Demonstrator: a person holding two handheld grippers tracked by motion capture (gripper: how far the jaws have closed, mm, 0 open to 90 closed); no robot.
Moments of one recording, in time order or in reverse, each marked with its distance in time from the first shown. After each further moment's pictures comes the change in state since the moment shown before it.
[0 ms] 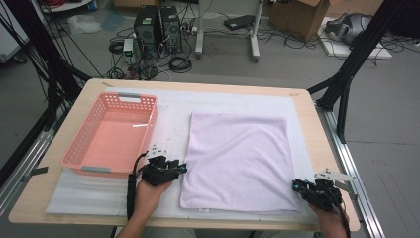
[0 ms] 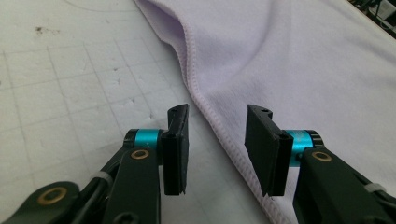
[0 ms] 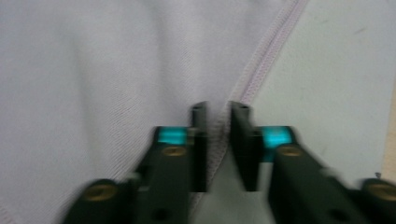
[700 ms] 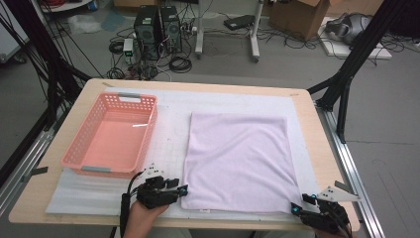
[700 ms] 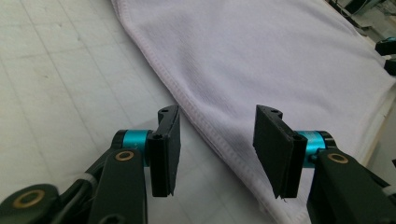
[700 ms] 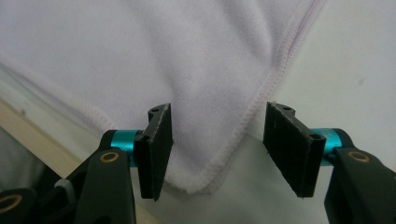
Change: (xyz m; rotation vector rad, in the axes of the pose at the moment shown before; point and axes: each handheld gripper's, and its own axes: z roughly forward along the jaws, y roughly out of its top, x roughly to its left) left arm -0.028 -0.035 -0.034 0.046 -0.106 0.007; right arm 0.028 -0.032 -0.030 0.043 0.021 -0.089
